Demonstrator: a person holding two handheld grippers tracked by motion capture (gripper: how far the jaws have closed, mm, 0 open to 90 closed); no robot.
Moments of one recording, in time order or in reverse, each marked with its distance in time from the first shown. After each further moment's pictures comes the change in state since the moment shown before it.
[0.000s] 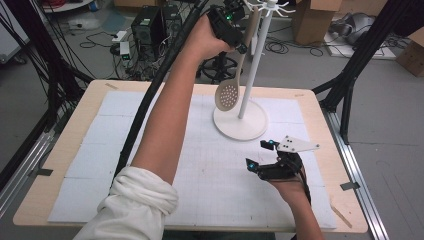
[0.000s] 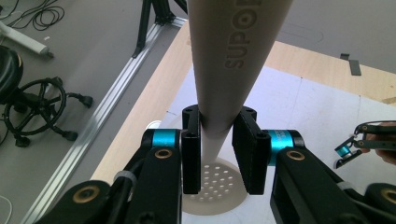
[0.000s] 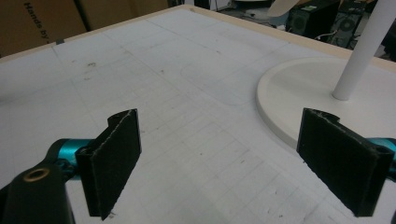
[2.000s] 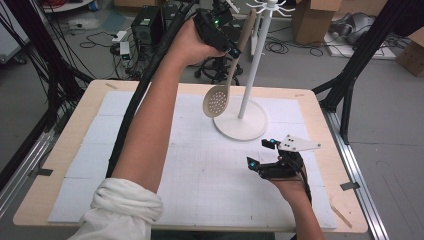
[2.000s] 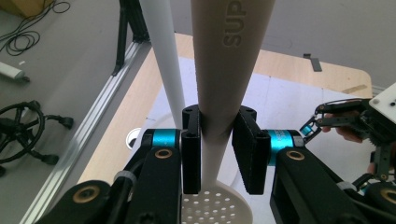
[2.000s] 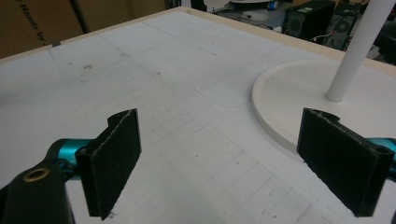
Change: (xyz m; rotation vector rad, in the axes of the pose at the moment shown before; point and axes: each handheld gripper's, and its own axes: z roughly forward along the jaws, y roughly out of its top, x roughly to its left) left arm -0.011 -0.022 -0.026 -0.079 -0.091 0.058; right arm -0.002 0.001 -0.001 -0.006 -0.012 0.003
